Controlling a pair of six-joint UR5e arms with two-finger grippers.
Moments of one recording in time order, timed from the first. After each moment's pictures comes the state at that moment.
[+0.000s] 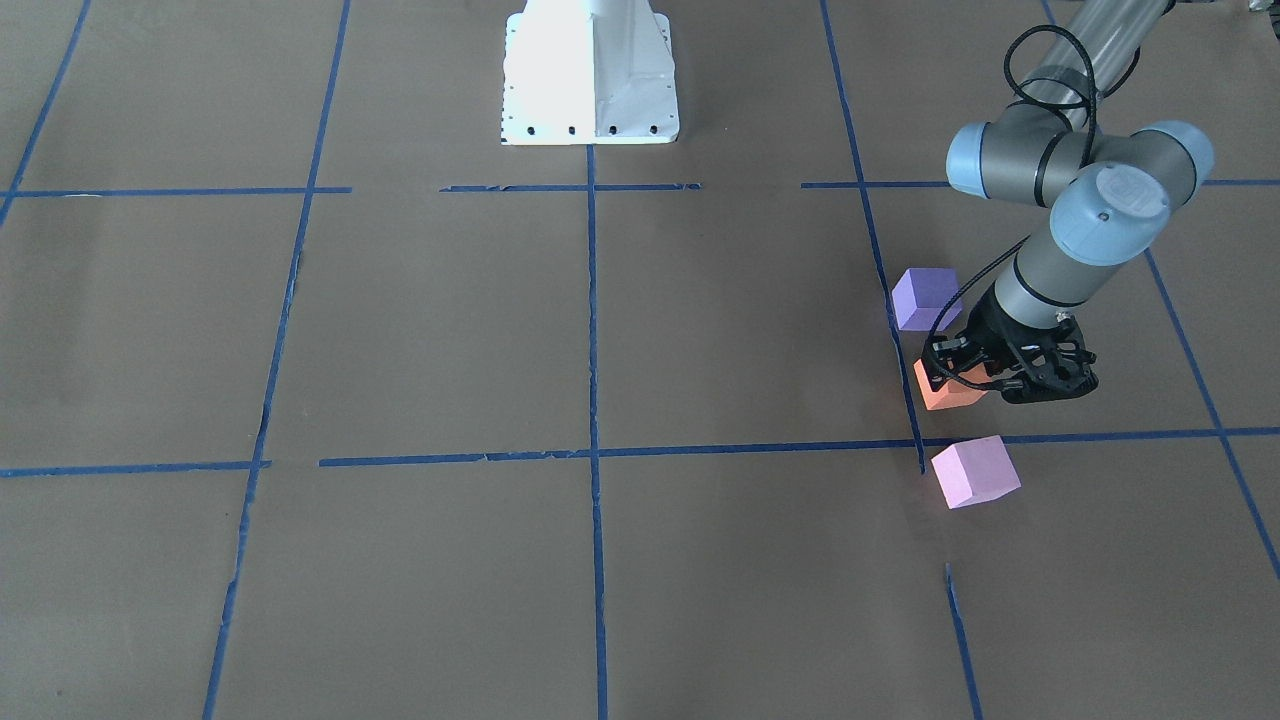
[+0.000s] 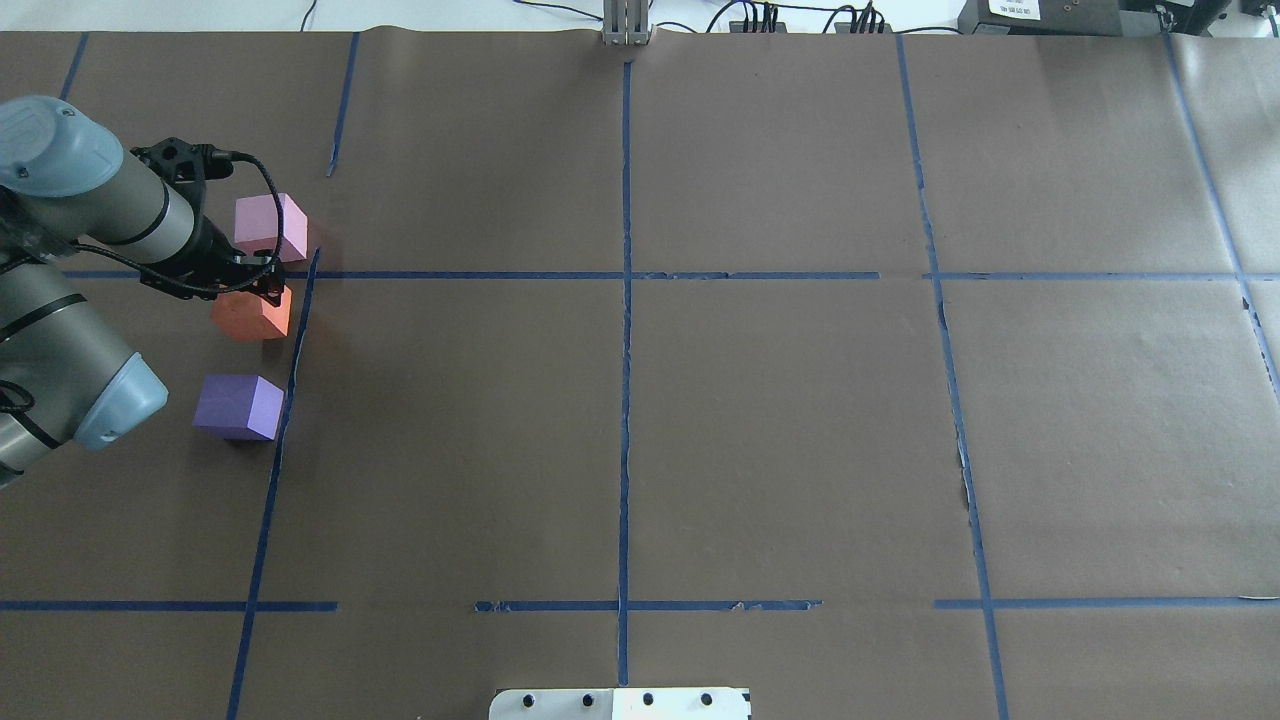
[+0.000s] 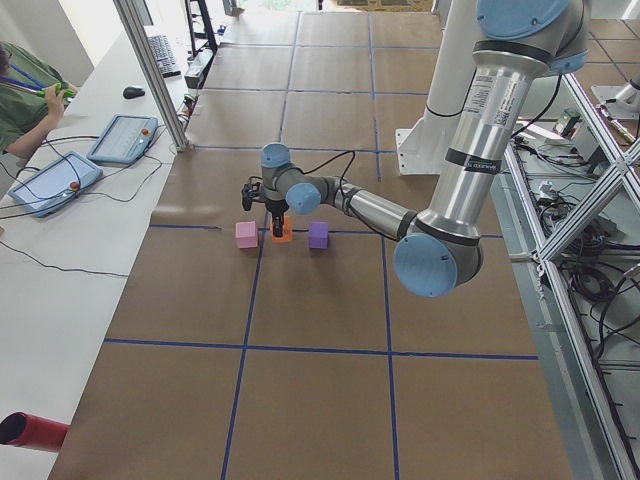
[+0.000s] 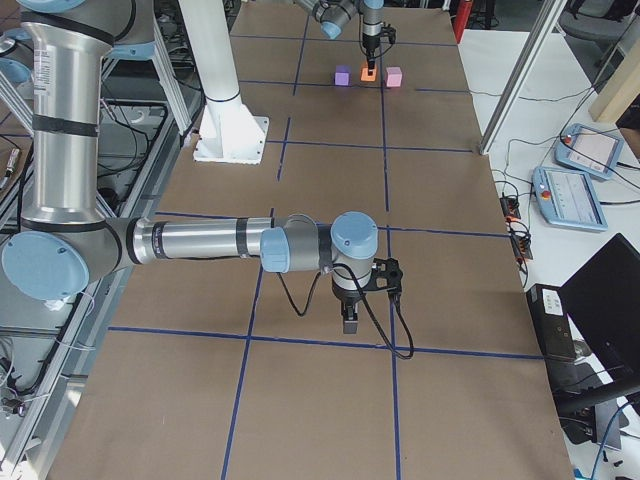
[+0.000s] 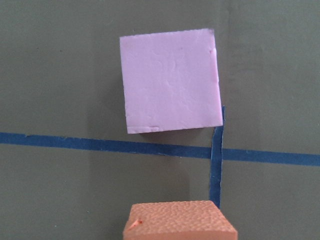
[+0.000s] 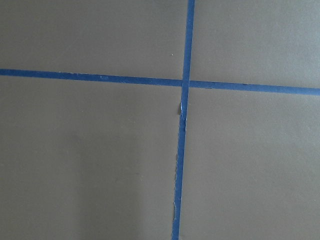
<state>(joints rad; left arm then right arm) -0.89 -1.85 -1.58 -1.91 -2.09 -0.96 1.53 -1.68 1.76 -1.56 2.34 0.04</state>
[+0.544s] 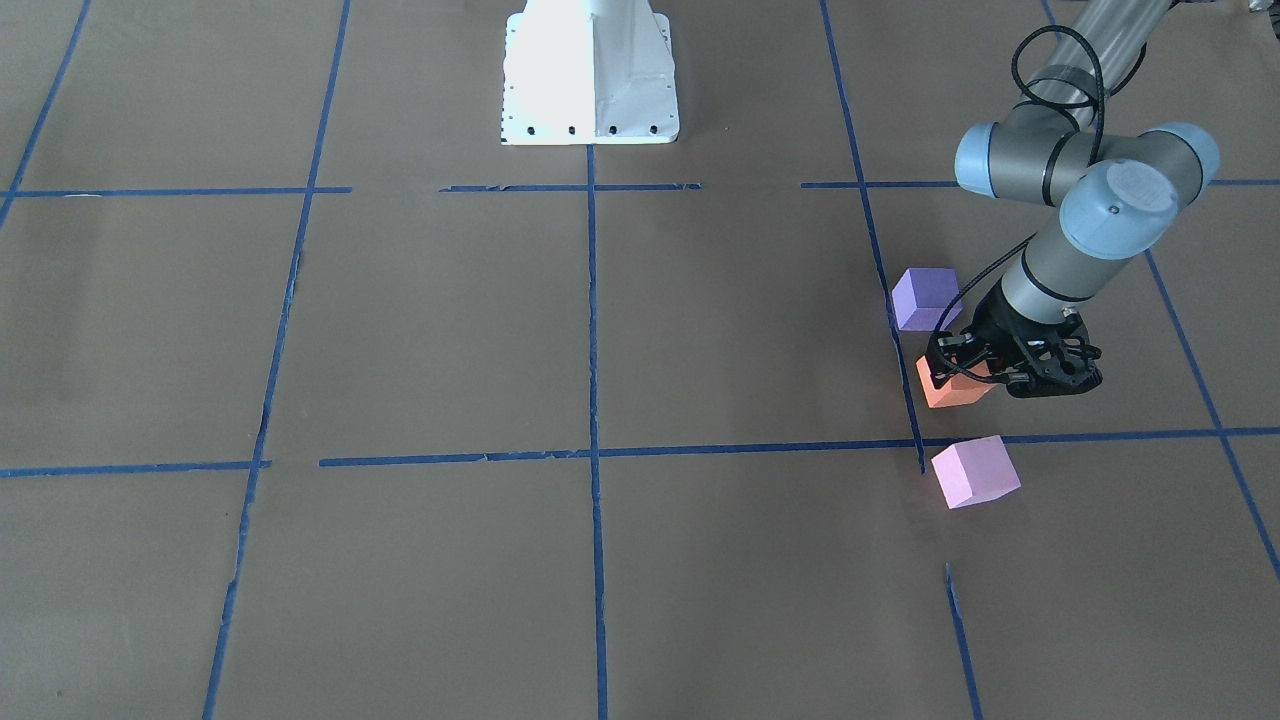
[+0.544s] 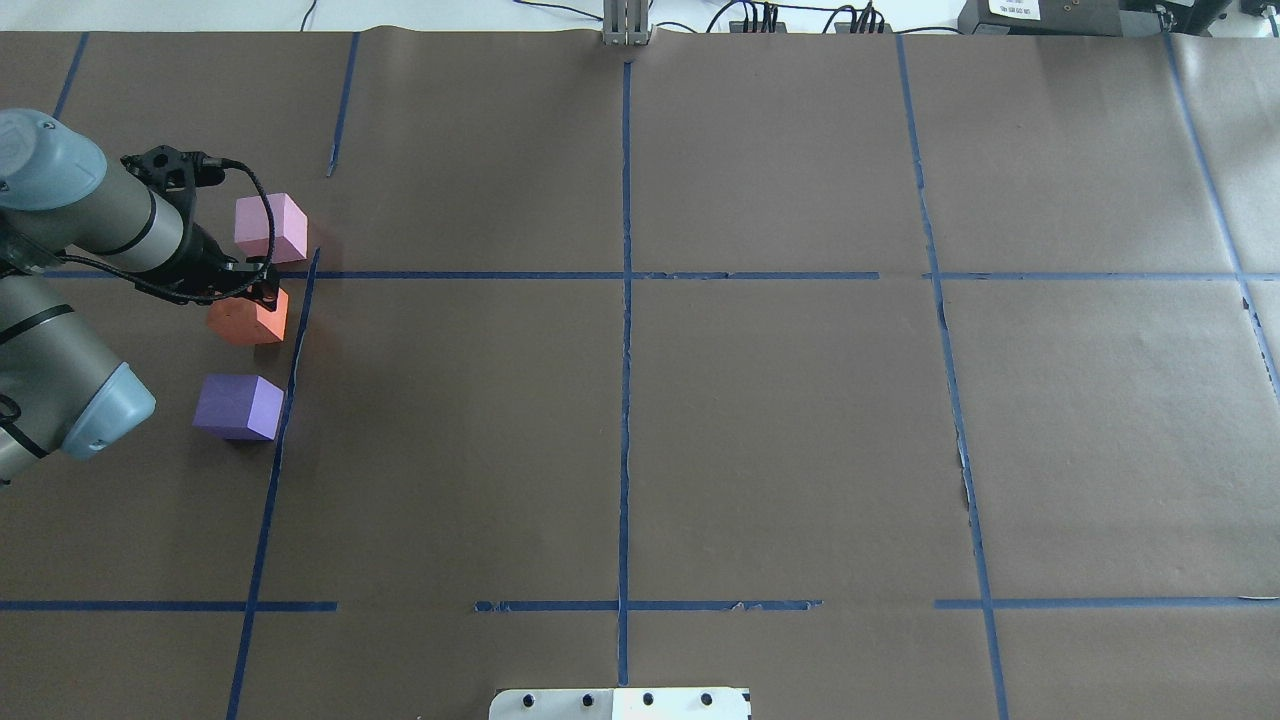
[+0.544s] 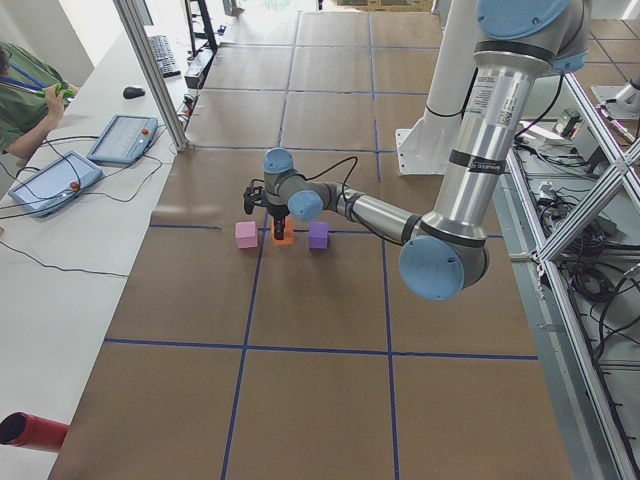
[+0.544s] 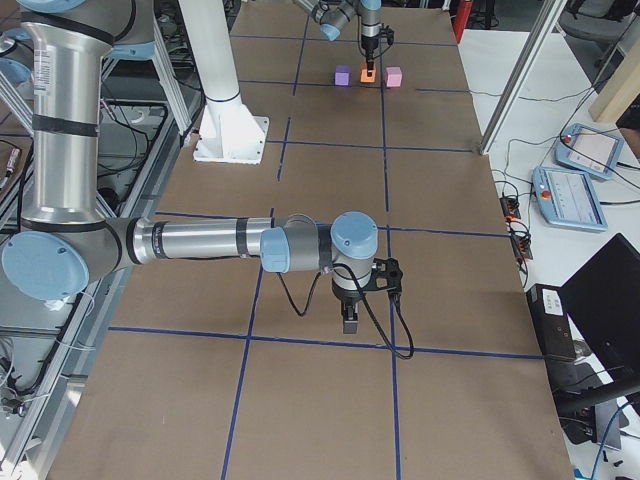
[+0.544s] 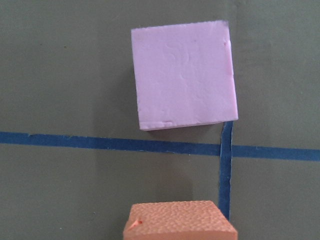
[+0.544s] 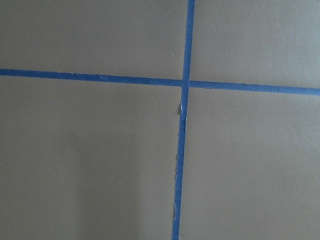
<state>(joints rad) -0.89 -1.83 -1.58 -1.96 -2.10 -0.96 1.53 -1.68 1.76 -1.56 2.34 0.04</state>
